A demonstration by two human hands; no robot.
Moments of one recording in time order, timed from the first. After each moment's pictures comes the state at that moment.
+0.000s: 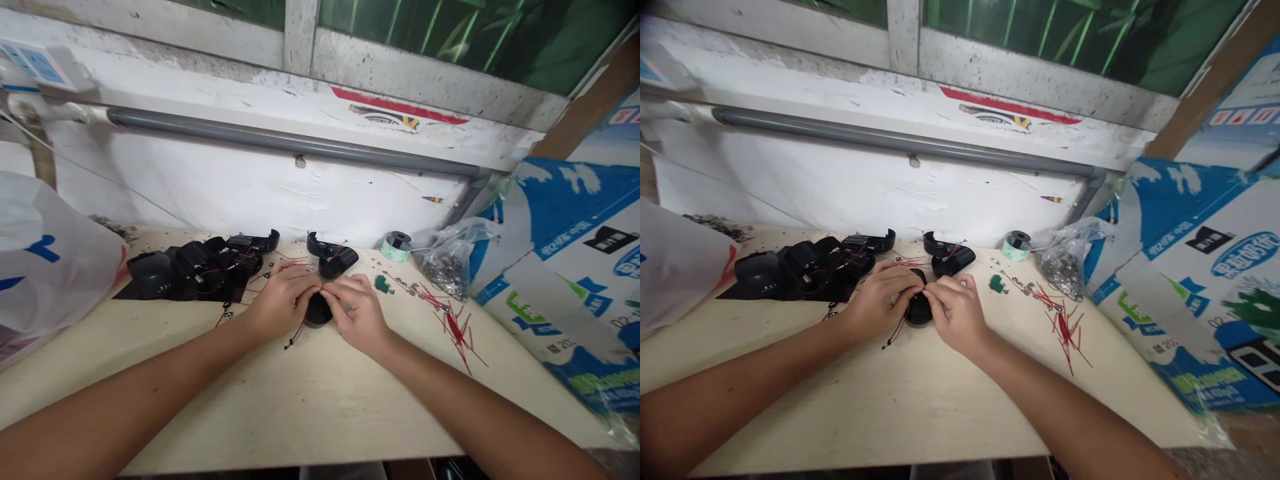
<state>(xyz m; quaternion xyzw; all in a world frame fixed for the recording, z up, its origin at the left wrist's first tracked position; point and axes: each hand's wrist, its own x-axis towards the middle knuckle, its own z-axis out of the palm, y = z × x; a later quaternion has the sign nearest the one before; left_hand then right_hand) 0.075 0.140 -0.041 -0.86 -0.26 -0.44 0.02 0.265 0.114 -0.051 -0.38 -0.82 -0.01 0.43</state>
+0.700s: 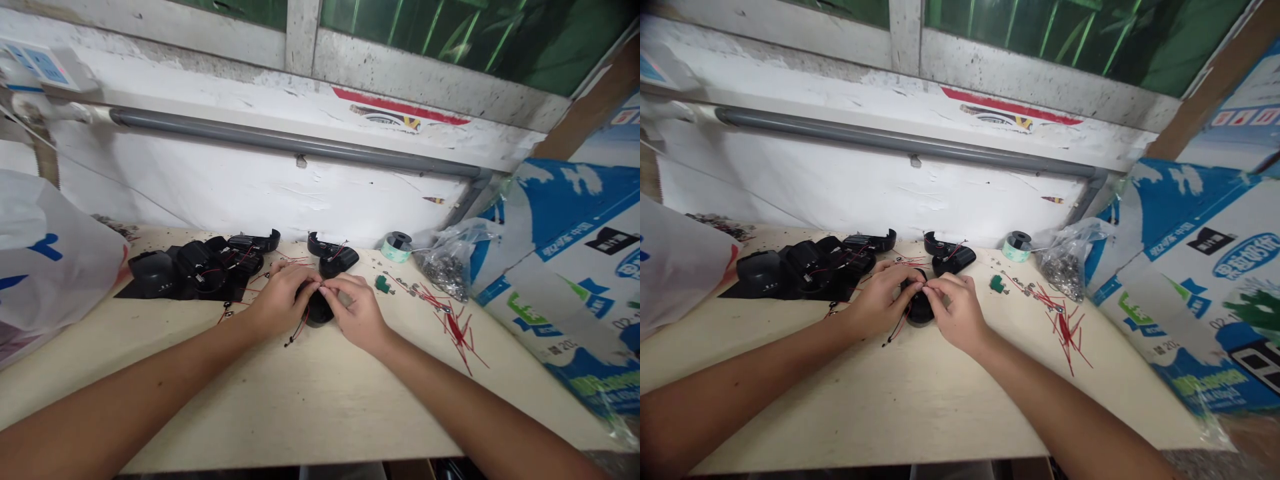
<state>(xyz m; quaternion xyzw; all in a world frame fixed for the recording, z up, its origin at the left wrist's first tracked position) 0.075 0.144 -0.046 -0.85 -0.29 -0.44 -0.06 0.260 0.121 -0.052 -0.38 -0.78 0.10 0.49</state>
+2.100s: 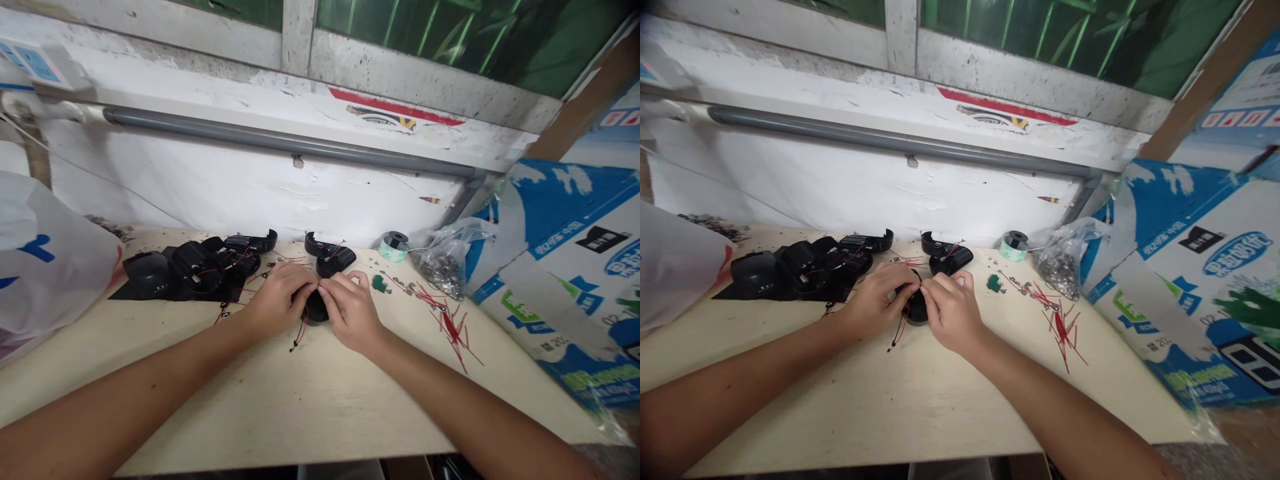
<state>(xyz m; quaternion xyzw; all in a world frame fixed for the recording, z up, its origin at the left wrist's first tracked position) 0.074 0.145 -0.043 -0.86 -0.24 -0.45 -0.02 0.261 0.112 -0.046 -0.40 -0.84 -0.08 0.37</state>
